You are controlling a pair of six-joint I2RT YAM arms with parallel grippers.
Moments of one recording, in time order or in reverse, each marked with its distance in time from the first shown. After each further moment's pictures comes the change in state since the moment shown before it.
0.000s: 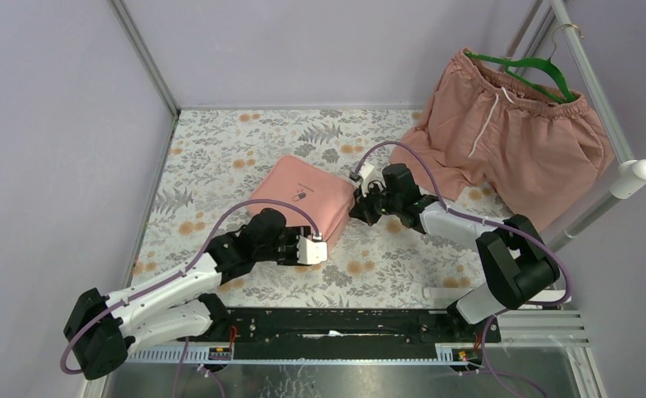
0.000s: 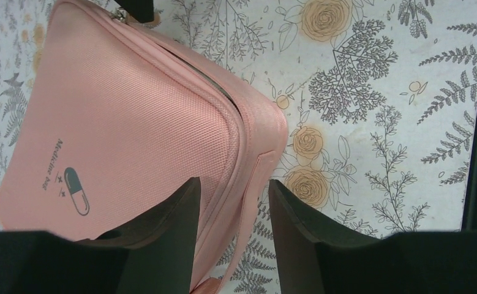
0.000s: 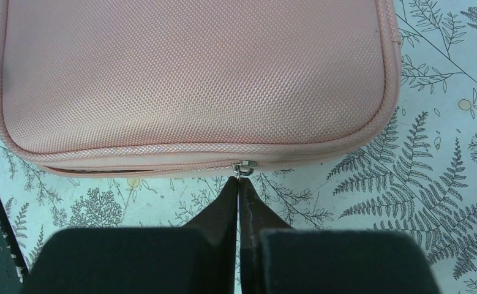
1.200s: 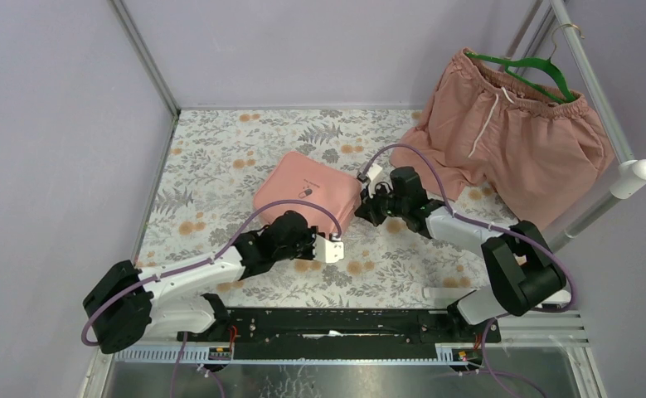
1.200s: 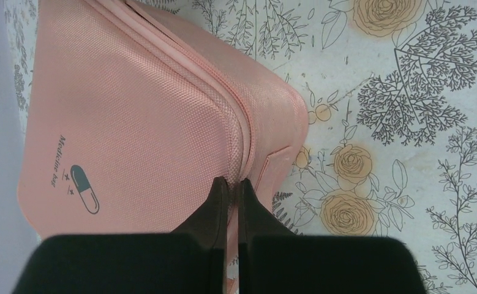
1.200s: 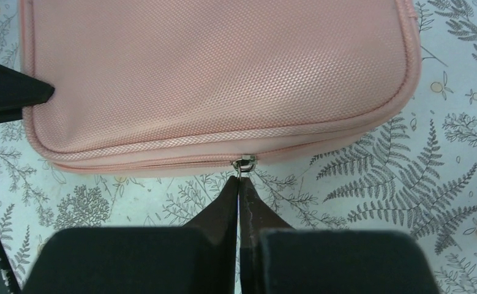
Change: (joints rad) left arm -0.076 0.211 0.004 0.171 -0.222 0.031; right arm -0.032 -0.034 -0.051 0.047 0.011 -0.004
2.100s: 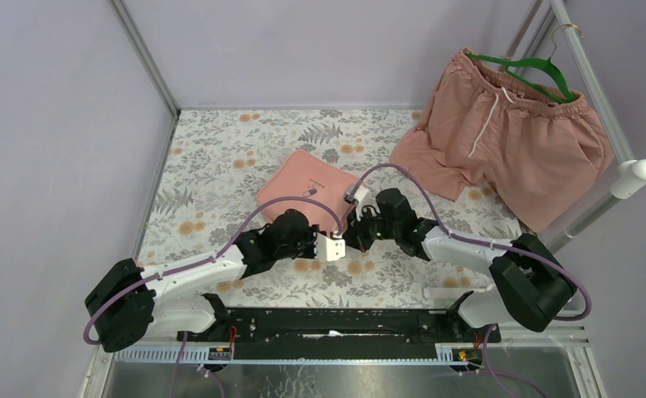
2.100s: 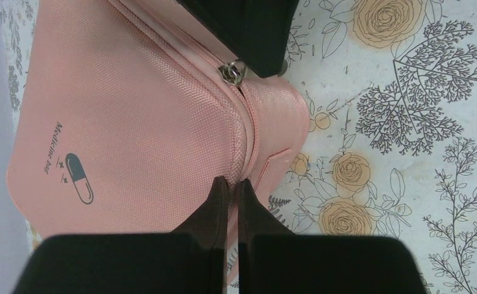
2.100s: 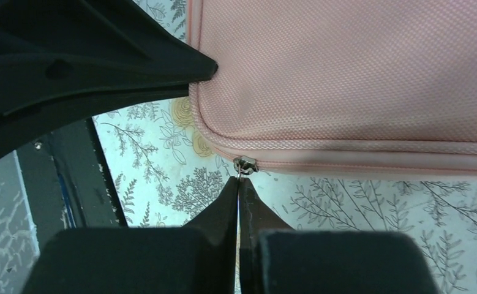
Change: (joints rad) left arm 0.006 0.025 0.015 0.017 0.018 -0.025; right arm 0.198 -0.113 -0.128 0.056 -0.032 0.234
